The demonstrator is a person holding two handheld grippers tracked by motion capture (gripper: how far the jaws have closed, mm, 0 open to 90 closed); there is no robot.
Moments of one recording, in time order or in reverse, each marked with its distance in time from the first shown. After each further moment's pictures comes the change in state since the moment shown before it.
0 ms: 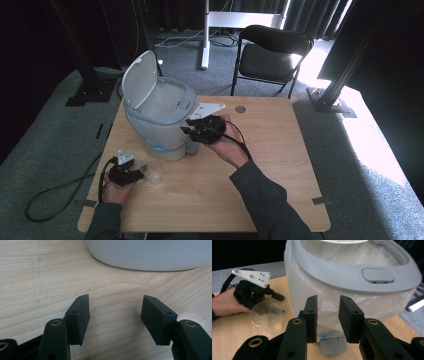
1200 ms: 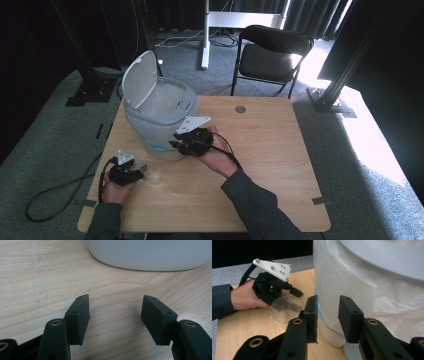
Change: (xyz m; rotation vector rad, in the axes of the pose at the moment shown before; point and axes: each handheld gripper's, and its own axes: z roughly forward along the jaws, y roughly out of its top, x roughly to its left) left arm 0.000 0.000 0.000 0.002 -0.001 0.003; right arm 0.032 -0.012 0.029 0.020 0.095 -0.012
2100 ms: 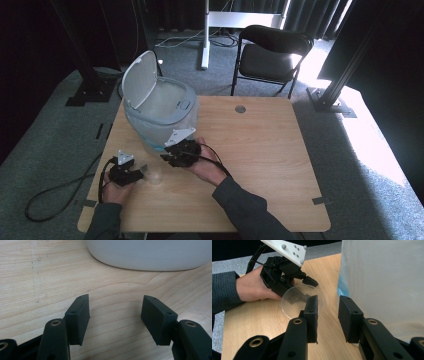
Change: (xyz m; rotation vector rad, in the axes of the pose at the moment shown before) left arm 0.000 0.000 0.000 -0.001 -0.001 -0.002; right arm 0.023 -0.018 0.043 0.066 0.074 0.016
